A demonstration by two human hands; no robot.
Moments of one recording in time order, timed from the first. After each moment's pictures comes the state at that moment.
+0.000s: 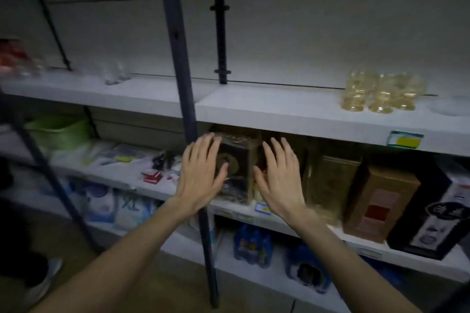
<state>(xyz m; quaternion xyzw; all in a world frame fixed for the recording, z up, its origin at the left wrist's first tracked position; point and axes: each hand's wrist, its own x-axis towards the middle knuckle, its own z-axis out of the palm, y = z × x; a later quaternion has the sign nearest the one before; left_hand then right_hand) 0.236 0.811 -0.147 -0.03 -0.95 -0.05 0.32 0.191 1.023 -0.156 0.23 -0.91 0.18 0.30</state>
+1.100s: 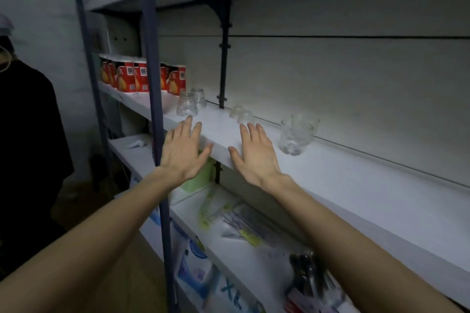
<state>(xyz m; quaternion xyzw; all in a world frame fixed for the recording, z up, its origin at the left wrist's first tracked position) 0.113 0.143 -0.040 0.29 -0.91 0.05 0.28 -0.009 0.299 -0.032 0.48 -0.84 0.18 0.19</state>
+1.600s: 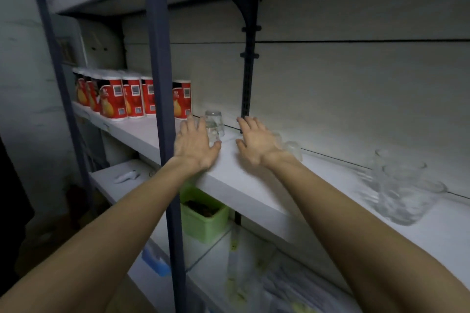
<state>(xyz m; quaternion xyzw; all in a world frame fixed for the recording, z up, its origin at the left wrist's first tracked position) -0.013 -0.100 0.003 0.30 -0.92 -0.02 0.26 -0.123 0.034 0.019 0.45 -0.87 0.11 0.15</state>
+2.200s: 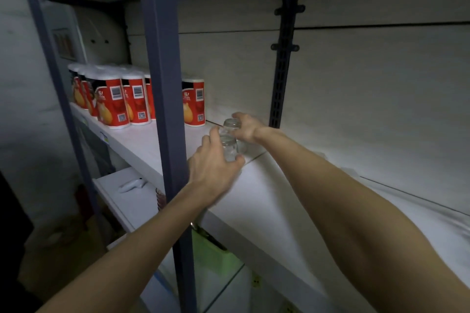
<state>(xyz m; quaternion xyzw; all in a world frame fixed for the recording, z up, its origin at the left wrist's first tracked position) -0.071 -0.159 -0.015 0.29 -0.88 -0.19 0.32 -0.241 -0.146 0.036 0.42 -0.87 0.25 -0.06</state>
